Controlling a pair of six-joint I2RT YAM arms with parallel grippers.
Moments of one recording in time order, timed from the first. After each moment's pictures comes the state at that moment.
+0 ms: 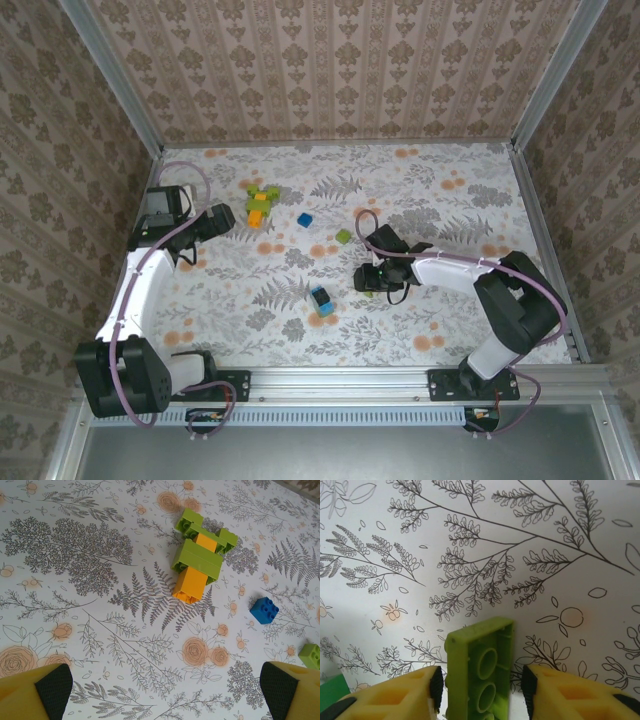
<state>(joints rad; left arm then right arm) 0.01 1.19 0.95 -0.57 0.20 -0.30 0.59 1.60 0.81 -0.36 -0.14 0.56</state>
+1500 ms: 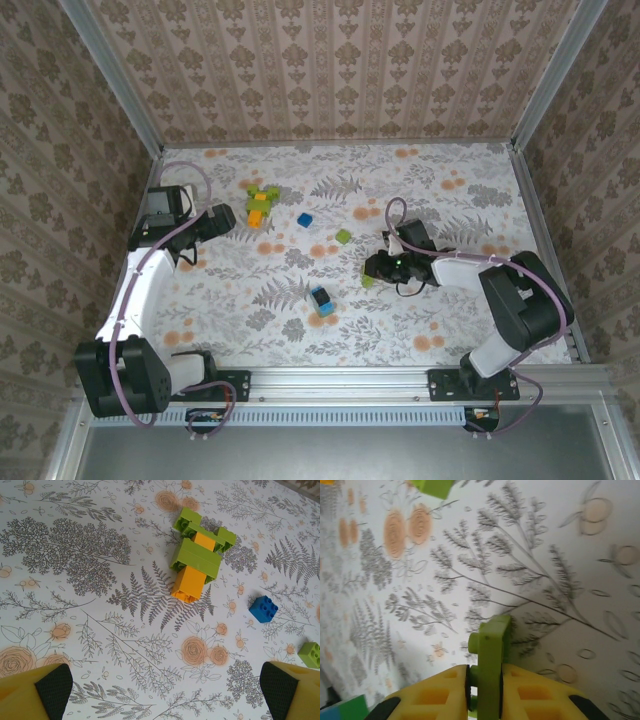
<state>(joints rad) 0.01 1.19 0.95 -0.57 0.20 -0.30 0.39 1.60 0.66 0.02 -0.49 0.65</state>
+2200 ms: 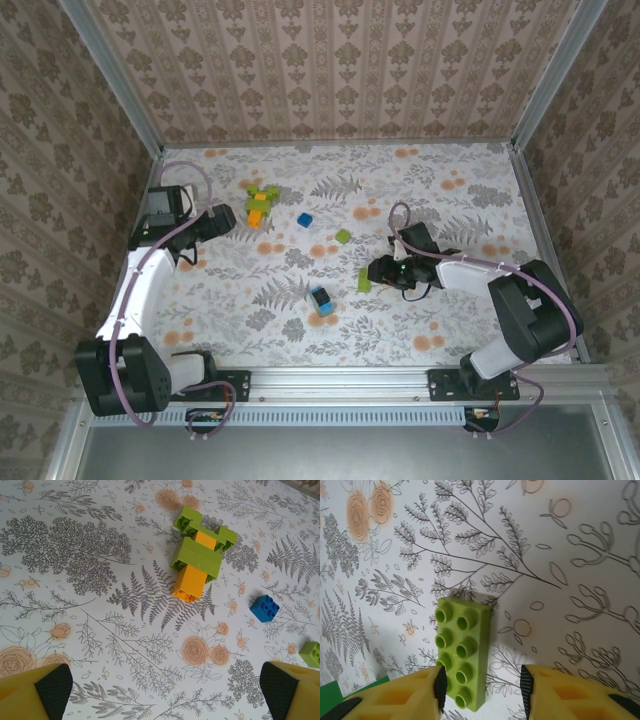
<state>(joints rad) 0.01 1.20 0.95 -0.57 0.20 -0.29 0.39 1.52 0.65 -0.17 -0.39 0.61</state>
